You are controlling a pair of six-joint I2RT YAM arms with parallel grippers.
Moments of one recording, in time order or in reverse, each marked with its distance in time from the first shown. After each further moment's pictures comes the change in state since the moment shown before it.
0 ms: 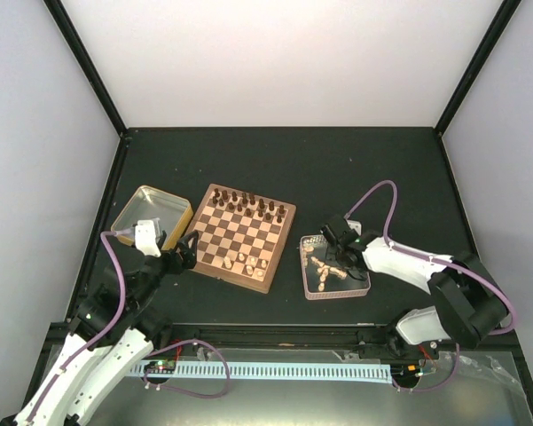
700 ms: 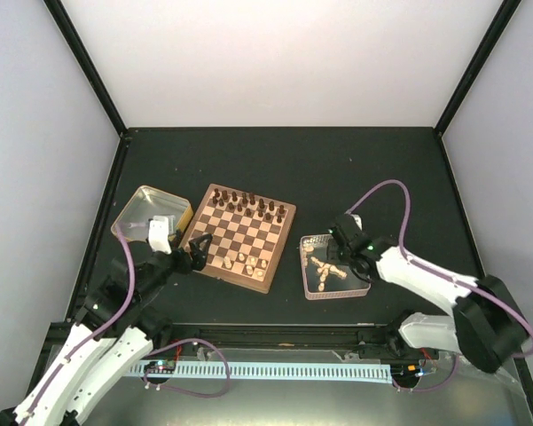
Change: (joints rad) left arm 0.000 0.060 0.000 0.043 0.135 0.021; right arm -0.003 -0.118 -0.047 0.058 -0.016 -0.123
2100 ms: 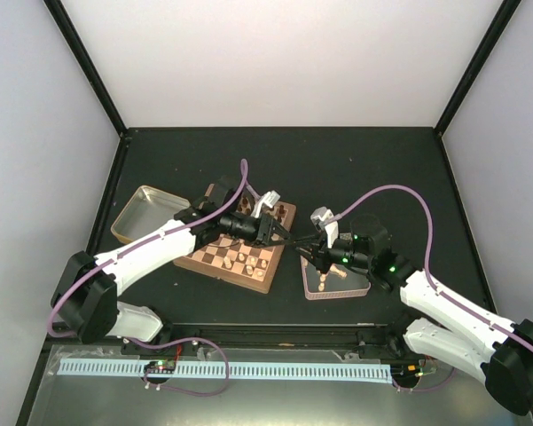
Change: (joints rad) left arm -0.129 1.048 0.329 0.420 0.943 -0.324; right arm 0.038 -0.350 -0.108 0.510 -0.740 -0.420
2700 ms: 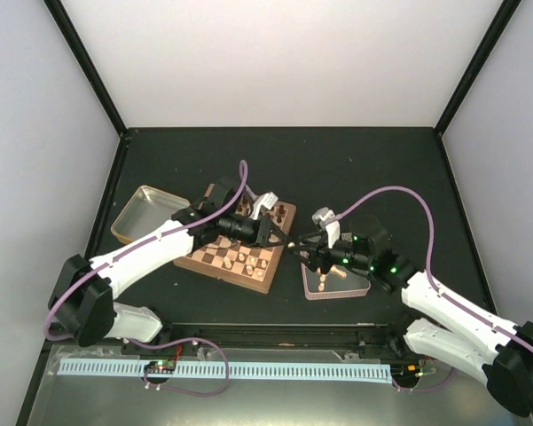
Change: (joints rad) left arm -0.010 -0.008 0.016 -0.072 -0.044 0.070; right arm 0.009 -0.006 0.006 -0.047 0.037 0.025
